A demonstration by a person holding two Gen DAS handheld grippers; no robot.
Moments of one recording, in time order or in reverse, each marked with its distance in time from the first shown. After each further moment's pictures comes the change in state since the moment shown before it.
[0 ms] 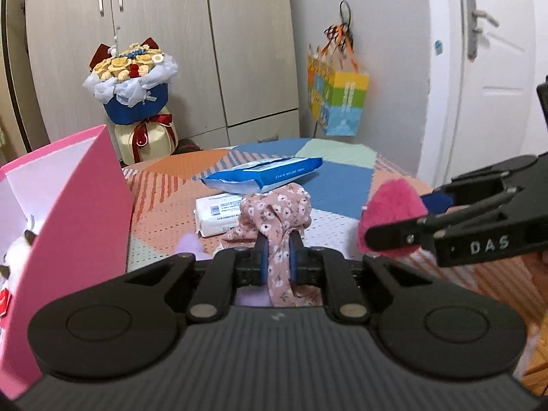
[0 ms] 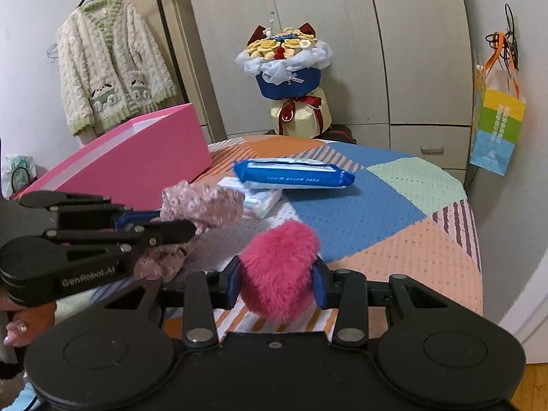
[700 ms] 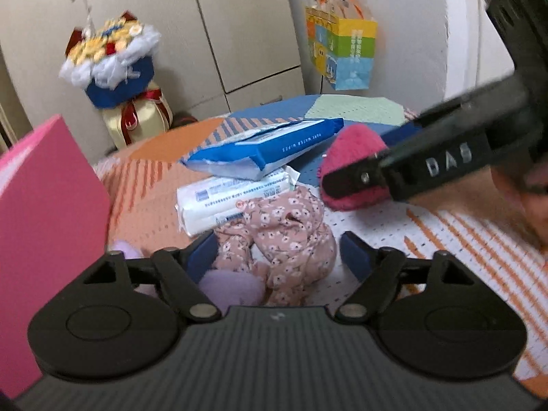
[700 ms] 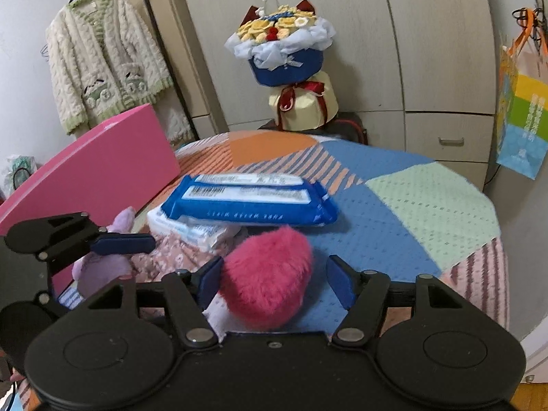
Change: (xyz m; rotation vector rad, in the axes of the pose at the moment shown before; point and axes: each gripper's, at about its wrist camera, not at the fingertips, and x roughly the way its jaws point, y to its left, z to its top) left arm 0.083 0.000 0.009 0.081 0.155 0.044; right arm 0.089 -0.060 0.041 0.007 0.058 0.106
